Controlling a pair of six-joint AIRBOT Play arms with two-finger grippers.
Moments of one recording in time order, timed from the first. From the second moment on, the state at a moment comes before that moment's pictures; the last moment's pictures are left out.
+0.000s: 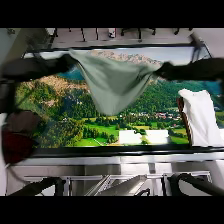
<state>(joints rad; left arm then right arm) -0.11 -1.23 1.54 -2.35 0.84 1.72 -0.07 -1.22 1.47 2.38 -1.09 -1.76</state>
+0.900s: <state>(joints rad) -0.08 -0.90 1.47 -2.04 0.95 1.67 -0.11 -0.83 1.44 2.27 -1.21 -1.82</state>
